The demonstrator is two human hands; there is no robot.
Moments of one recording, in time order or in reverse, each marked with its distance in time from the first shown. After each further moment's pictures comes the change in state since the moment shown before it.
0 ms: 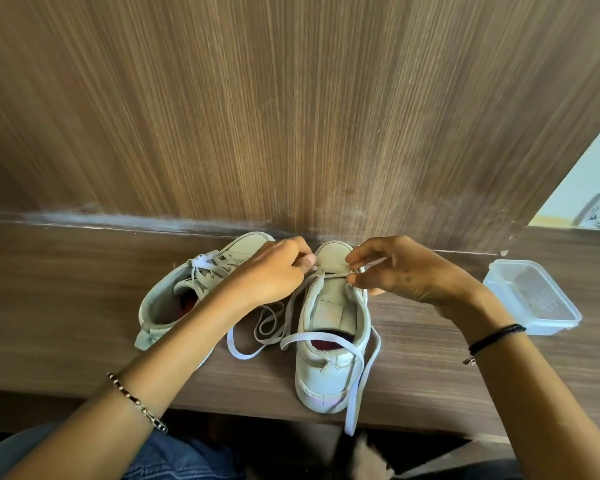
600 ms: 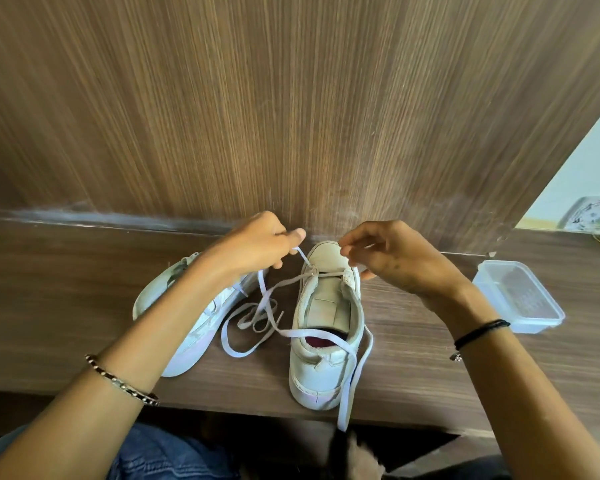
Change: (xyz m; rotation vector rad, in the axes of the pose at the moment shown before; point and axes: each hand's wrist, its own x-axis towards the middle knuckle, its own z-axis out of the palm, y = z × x) left_hand 0.004 0.009 -0.033 -0.115 0.030 -0.056; right_hand 0.003 -0.009 0.001 -0.080 0.177 -0.131
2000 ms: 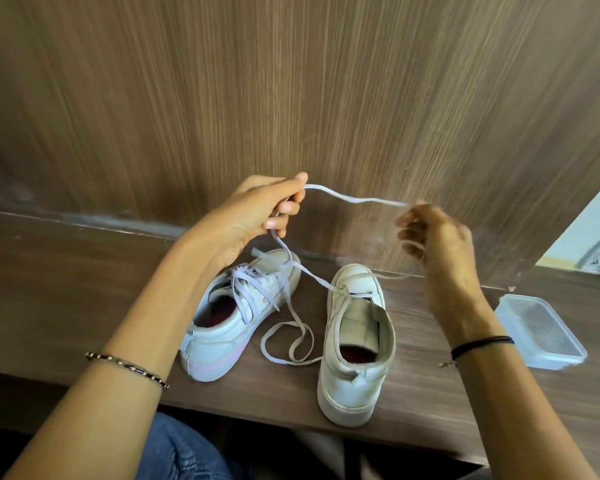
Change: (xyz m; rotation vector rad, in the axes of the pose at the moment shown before) left_hand -0.030 0.006 -0.073 -0.693 0.069 0.181; right_hand 0.006 -0.050 0.010 0.685 0.565 0.079
